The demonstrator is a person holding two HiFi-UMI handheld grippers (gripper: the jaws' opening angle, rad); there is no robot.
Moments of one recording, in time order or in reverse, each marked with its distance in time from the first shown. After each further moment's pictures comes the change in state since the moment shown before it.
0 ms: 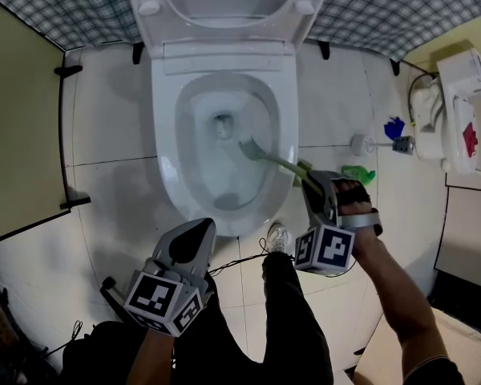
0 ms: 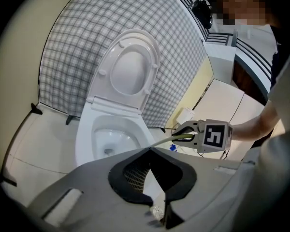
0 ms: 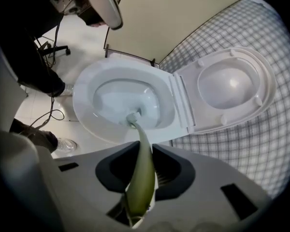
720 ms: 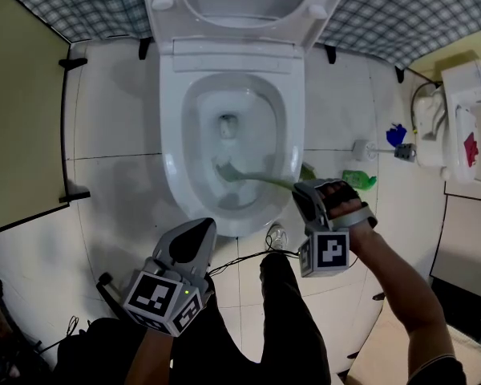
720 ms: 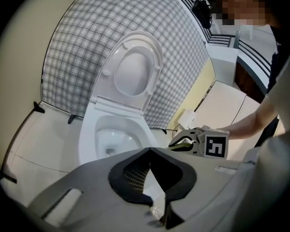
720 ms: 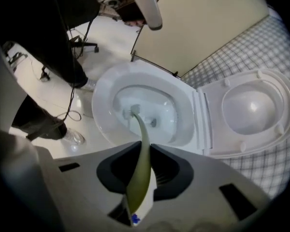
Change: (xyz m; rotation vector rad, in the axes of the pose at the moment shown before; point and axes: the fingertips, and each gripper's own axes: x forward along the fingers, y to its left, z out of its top) left arm -0.005 0.006 -0.001 -0.019 -0.012 0.014; right arm 0.007 0.038 0.029 -0.209 -0.156 0.130
